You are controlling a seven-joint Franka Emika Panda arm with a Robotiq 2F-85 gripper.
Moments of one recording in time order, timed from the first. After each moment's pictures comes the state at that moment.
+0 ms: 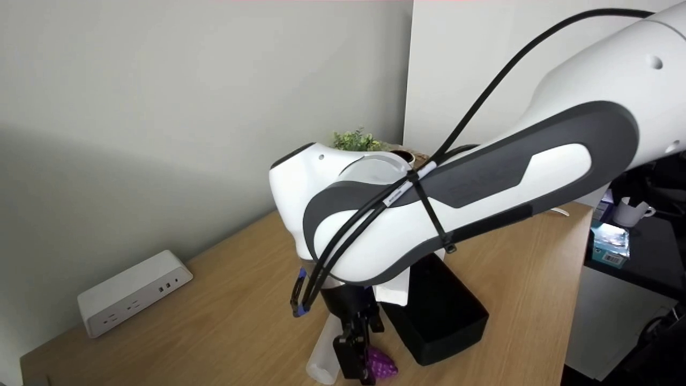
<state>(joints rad) 0.33 1.17 0.17 -0.93 0.00 1.74 -0.06</state>
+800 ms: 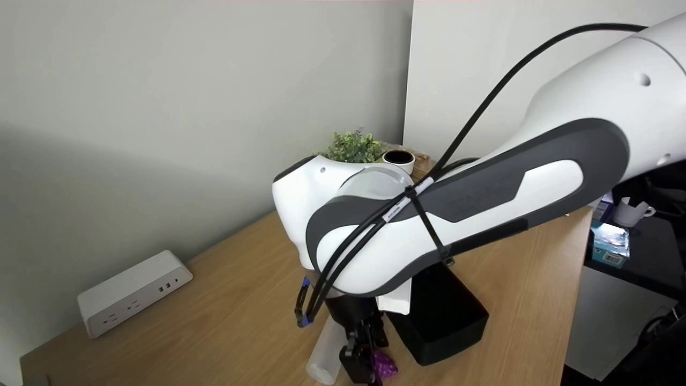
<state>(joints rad) 0.33 1.19 0.17 -0.93 0.00 1.74 -0.07</state>
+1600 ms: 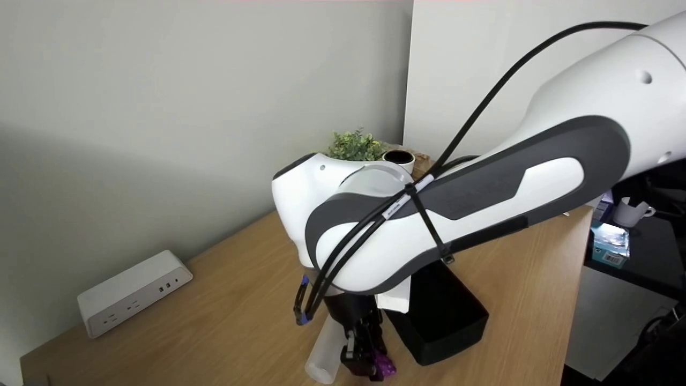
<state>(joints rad) 0.33 1.19 0.17 -0.92 0.00 1.74 -0.07</state>
